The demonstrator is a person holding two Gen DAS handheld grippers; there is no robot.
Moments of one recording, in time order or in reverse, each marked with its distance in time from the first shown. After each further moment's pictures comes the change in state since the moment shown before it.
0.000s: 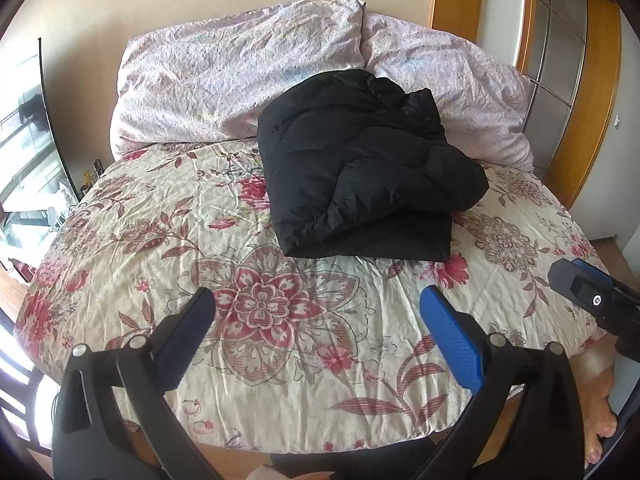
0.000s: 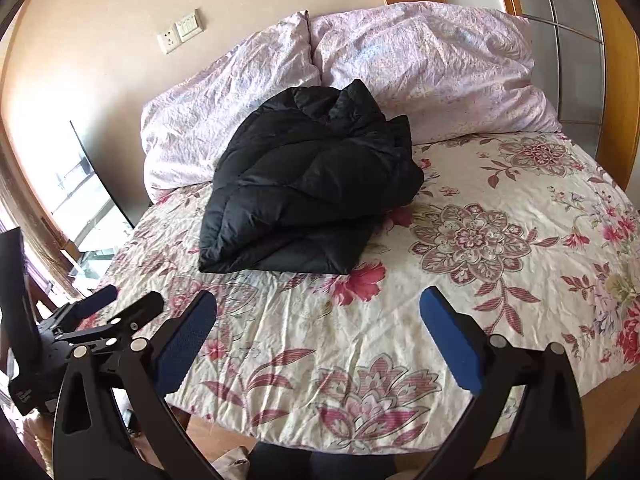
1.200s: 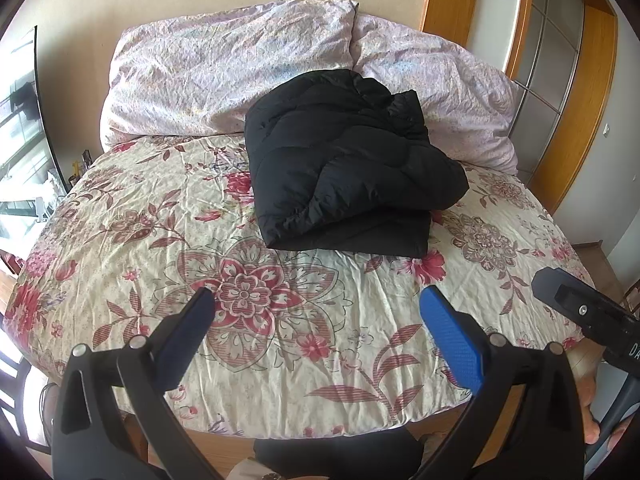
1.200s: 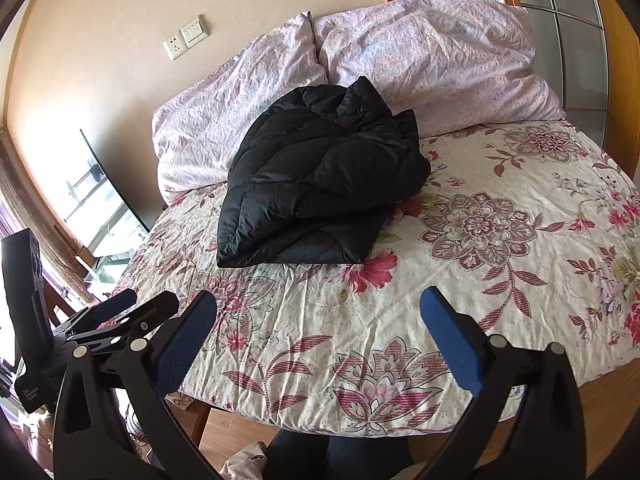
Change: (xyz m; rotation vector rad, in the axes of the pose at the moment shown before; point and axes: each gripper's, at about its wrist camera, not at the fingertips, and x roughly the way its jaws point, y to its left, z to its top) left arm -0.012 -0.003 -0.001 -0.022 0.012 -0.062; right arm -0.009 0.001 -0.005 0.029 0.002 0.032
